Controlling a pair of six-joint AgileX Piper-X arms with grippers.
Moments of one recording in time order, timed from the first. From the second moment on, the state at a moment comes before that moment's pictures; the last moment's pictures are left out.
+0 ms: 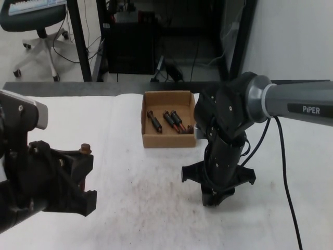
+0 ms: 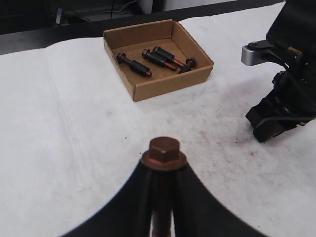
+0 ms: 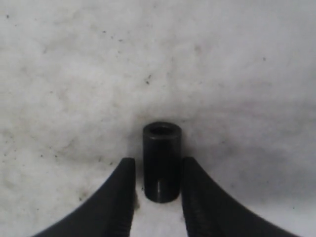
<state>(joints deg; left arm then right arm) -22.2 38.7 -27.6 23.9 7.8 -2.6 30.1 110.1 -72.8 54.2 -3.0 28.5</state>
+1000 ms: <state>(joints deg) -22.2 38.7 -27.6 23.9 7.8 -2.6 30.1 110.1 -72.8 51.6 -3.0 13.0</state>
